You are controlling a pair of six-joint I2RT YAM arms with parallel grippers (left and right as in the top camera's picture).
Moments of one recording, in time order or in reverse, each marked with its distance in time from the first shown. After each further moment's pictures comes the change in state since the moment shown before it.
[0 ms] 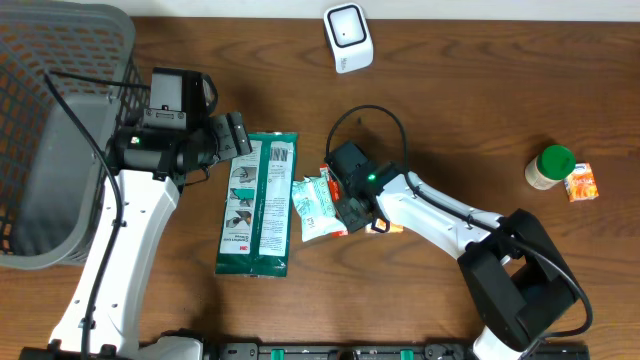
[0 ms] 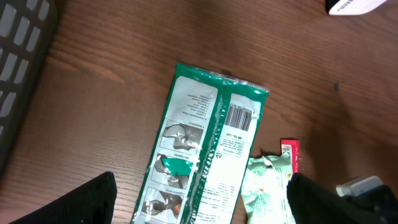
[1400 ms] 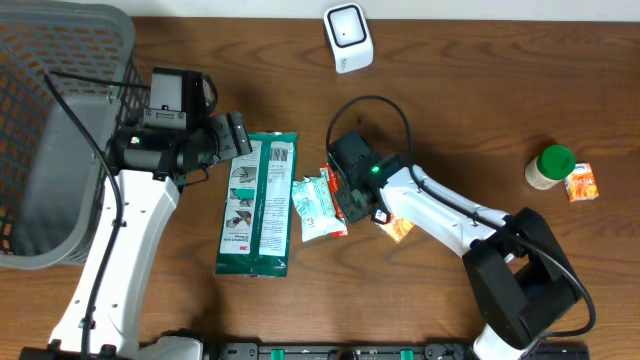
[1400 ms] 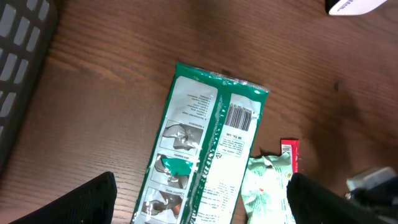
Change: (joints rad) left arm 0.000 0.000 0.000 0.000 0.000 0.000; right arm -0.028 0.000 0.041 -0.020 -0.059 -0.039
